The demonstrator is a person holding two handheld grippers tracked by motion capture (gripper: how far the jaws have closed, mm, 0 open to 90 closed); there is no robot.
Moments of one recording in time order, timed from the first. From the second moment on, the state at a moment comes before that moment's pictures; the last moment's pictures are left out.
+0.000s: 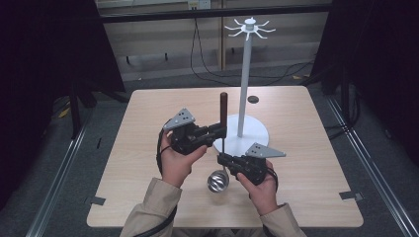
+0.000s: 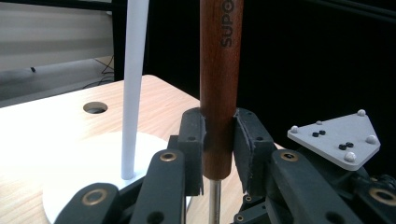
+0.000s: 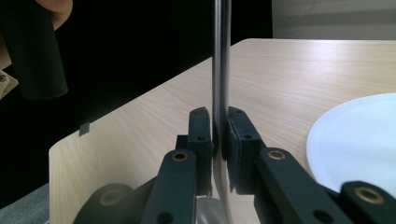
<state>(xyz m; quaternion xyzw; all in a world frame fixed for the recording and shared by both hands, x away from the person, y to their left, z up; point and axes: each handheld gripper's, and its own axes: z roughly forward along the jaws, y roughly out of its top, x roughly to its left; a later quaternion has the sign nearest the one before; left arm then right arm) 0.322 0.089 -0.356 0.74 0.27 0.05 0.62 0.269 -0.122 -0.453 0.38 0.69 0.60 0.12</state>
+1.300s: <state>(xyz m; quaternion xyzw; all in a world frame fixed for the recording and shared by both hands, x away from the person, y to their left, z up) 0.321 0.114 -0.378 0.77 0.25 0.11 0.57 0.272 -0.141 -0.444 0.35 0.71 0.60 0.15</state>
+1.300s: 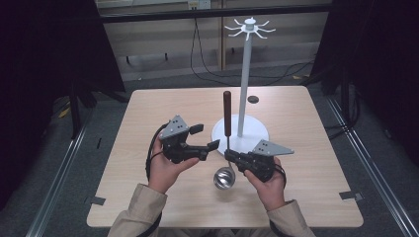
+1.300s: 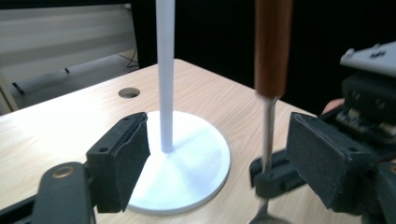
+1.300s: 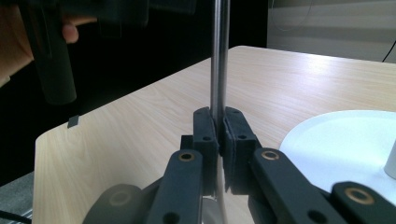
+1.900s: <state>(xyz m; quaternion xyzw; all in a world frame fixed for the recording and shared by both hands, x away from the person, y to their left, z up) 0.322 0.147 -0.423 0.78 0.30 0.11 0.54 0.274 -0.146 -0.441 0.35 0.70 0.60 0.13</state>
